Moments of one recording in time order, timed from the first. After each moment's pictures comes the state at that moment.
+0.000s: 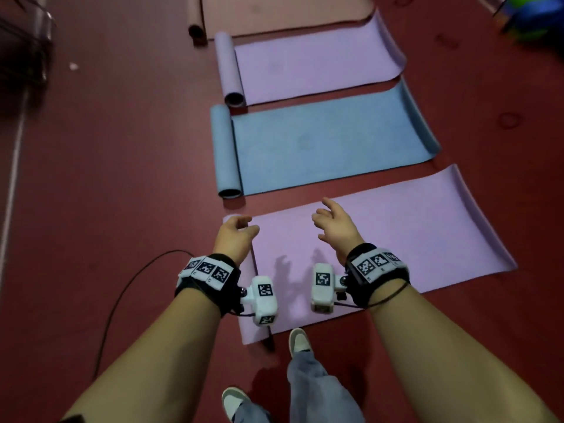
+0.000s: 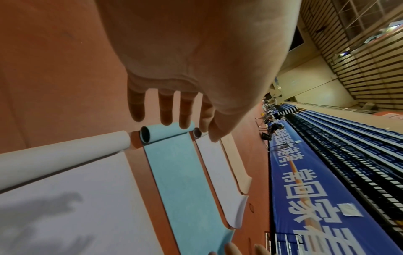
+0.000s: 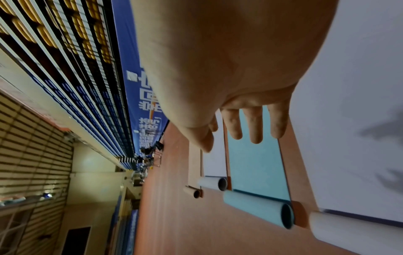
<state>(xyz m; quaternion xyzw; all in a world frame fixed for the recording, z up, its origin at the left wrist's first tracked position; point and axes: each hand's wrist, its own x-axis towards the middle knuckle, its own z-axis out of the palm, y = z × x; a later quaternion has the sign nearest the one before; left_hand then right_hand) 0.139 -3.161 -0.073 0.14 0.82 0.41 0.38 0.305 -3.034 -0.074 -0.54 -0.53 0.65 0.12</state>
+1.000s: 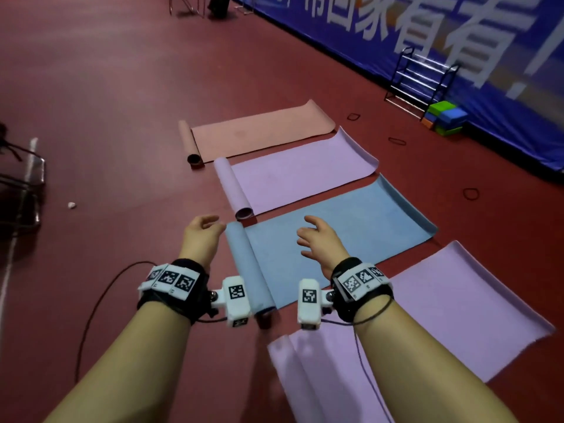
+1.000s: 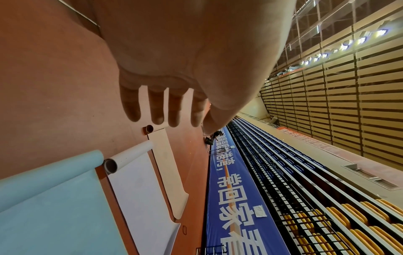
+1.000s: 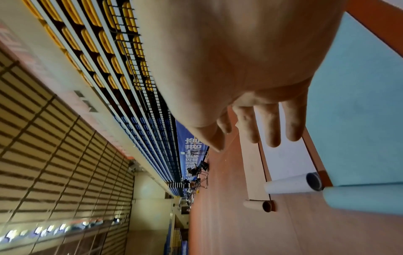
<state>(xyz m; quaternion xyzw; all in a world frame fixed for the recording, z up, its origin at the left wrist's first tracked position) -0.306 -3.041 0.104 0.21 0.74 0.53 0.34 -0.098 -2.958 0.088 -0.53 -0.50 0.63 0.27</state>
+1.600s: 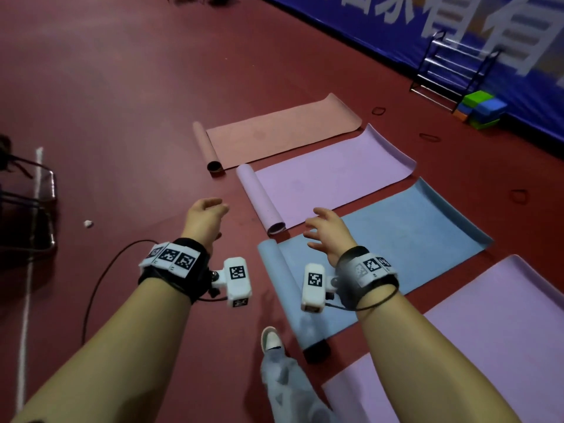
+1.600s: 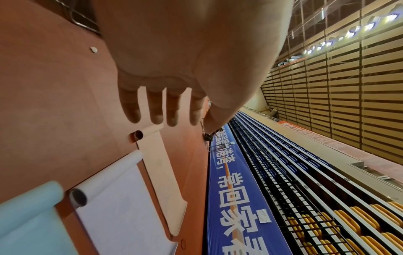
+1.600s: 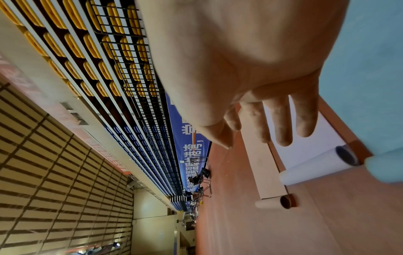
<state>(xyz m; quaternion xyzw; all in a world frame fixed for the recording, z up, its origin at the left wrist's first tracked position) -0.598 -2.902 0.102 0.21 0.74 0.52 0.37 -0.380 -2.826 0.069 -0.55 -0.43 0.65 0.29</state>
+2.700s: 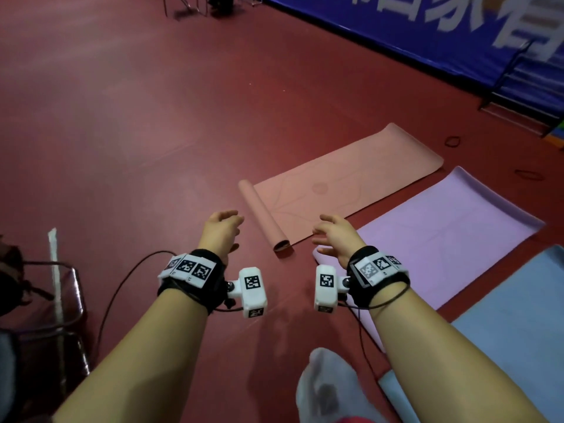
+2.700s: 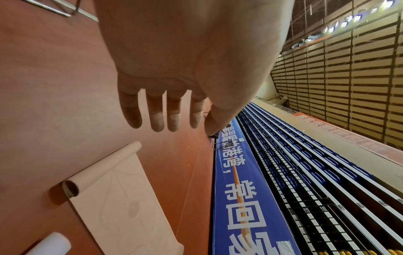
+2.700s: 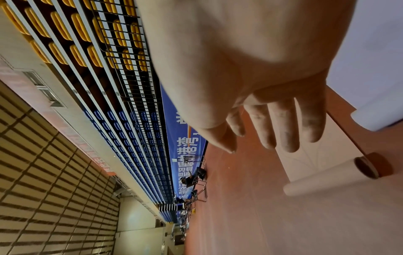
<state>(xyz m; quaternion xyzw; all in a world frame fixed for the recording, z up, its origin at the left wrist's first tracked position) -1.328 -2.382 0.109 0.22 0.72 0.48 0.44 -1.109 -2.315 0.081 -0.57 -0.40 0.66 0.28</state>
